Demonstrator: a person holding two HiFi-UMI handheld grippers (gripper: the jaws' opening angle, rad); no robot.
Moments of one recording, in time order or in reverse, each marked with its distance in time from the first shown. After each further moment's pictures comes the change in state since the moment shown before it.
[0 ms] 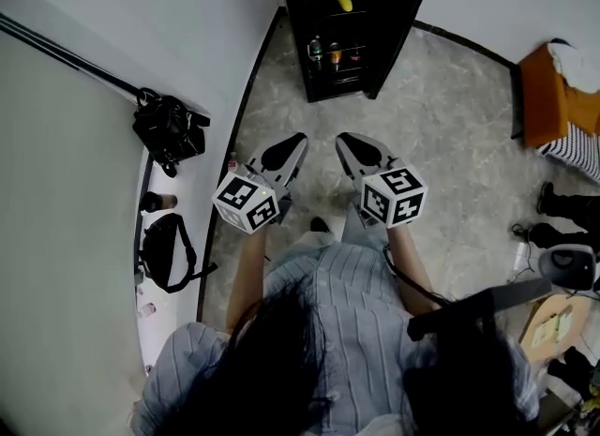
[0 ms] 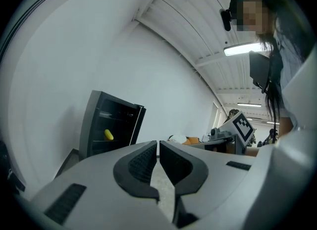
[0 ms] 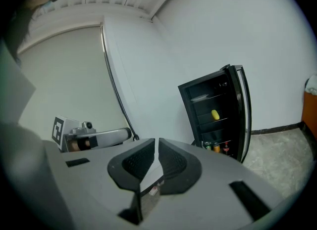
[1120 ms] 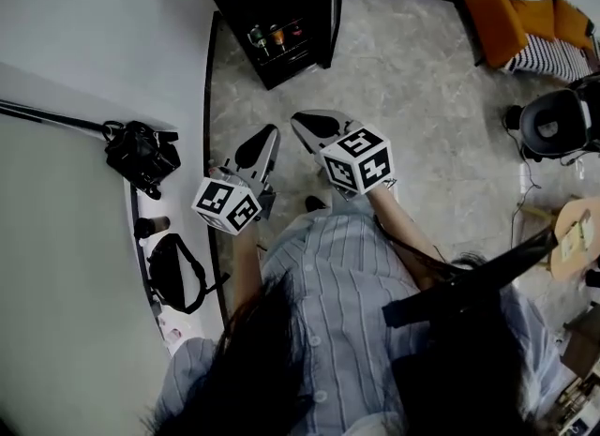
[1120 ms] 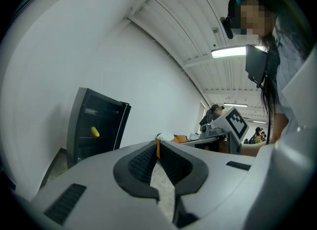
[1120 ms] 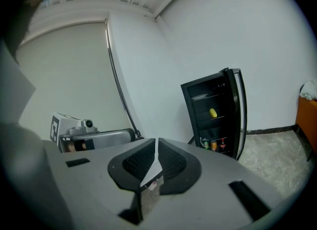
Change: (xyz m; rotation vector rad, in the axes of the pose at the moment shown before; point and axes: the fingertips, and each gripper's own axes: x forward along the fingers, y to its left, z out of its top) left arm -0.028 -0.061 -0.021 0.022 0.013 -0.131; right arm -0.035 0.038 -0.027 -0.035 0.017 -0.037
